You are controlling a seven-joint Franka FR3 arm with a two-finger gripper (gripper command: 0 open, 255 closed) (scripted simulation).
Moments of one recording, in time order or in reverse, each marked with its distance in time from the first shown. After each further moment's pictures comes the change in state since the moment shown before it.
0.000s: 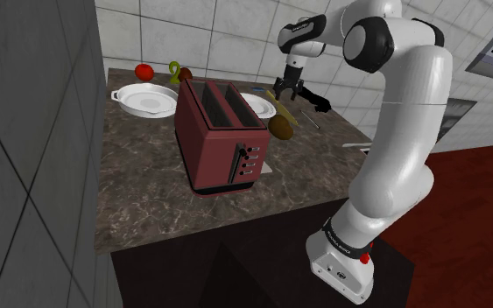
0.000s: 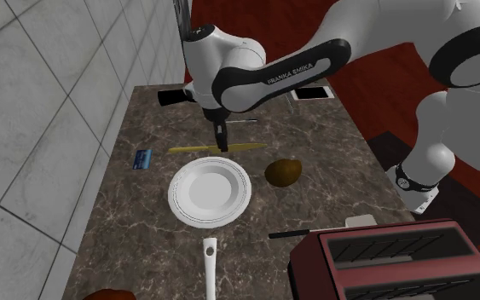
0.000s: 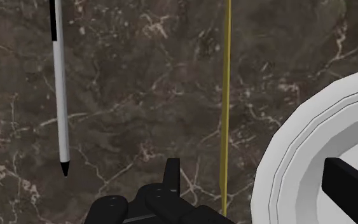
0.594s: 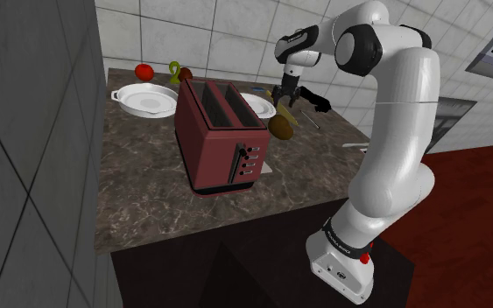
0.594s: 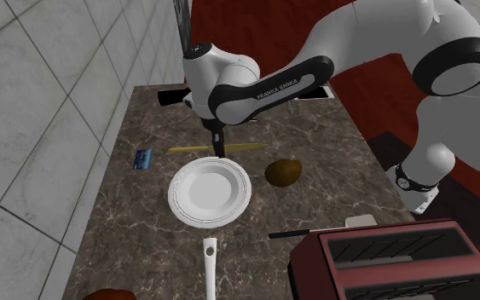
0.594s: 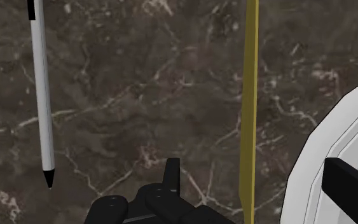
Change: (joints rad) arm -0.021 0.076 0.006 0.006 0.024 0.067 -0.010
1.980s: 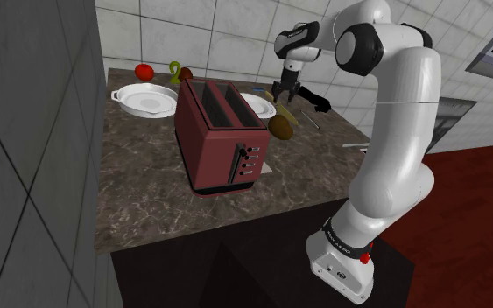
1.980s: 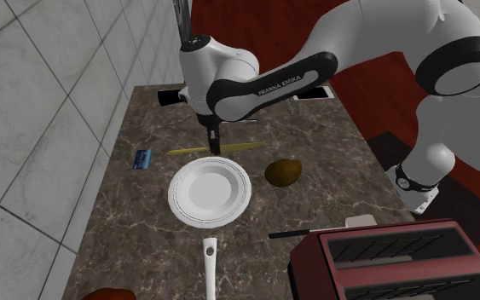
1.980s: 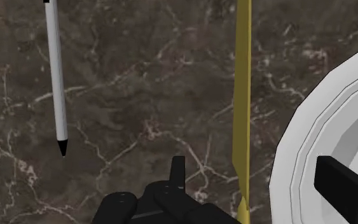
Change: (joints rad) arm 0.013 -0.009 -0.004 0.033 -0.015 0.003 0.013
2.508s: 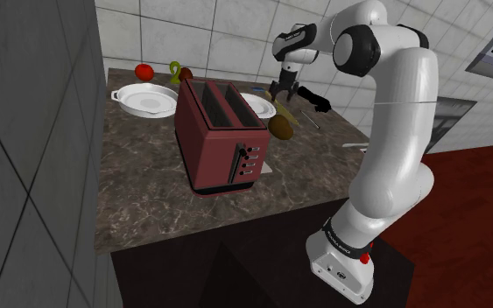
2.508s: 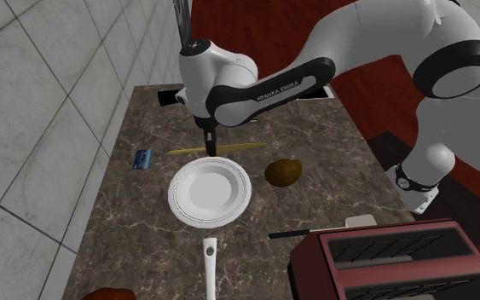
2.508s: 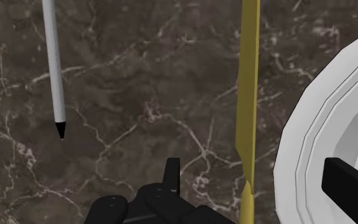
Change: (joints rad) arm 0.006 0.018 0.000 0.002 -0.006 0.056 0.006
